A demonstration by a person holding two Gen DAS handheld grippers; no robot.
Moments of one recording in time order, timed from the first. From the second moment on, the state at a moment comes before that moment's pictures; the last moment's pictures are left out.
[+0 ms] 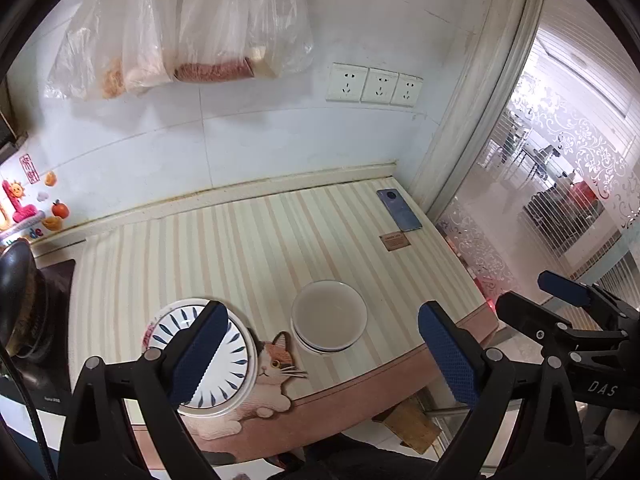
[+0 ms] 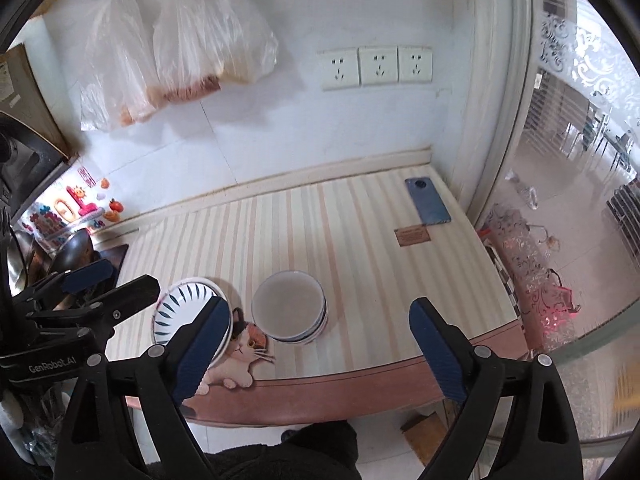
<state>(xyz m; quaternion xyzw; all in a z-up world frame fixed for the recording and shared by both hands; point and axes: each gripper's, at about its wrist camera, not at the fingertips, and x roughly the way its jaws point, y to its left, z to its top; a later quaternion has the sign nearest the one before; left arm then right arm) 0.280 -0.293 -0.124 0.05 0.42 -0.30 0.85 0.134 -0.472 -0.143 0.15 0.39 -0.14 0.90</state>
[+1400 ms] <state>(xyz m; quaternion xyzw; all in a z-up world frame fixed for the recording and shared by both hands) 0.423 -0.356 -0.374 0.04 0.66 -0.30 0.69 0.297 -0.543 -0.434 0.30 0.60 -0.01 0.74</state>
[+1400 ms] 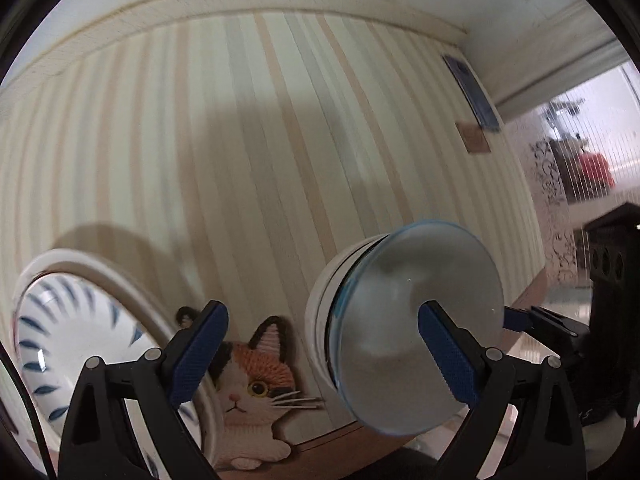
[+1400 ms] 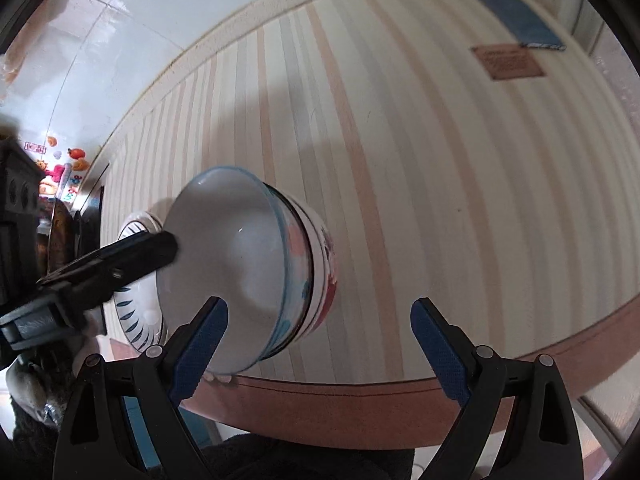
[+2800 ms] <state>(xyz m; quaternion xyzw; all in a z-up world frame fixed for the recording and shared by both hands) 0.438 -0.325 -0.357 -0.04 0.69 -0.29 0.67 0.334 -0.502 -0.471 0.40 0.61 0.11 0.68</state>
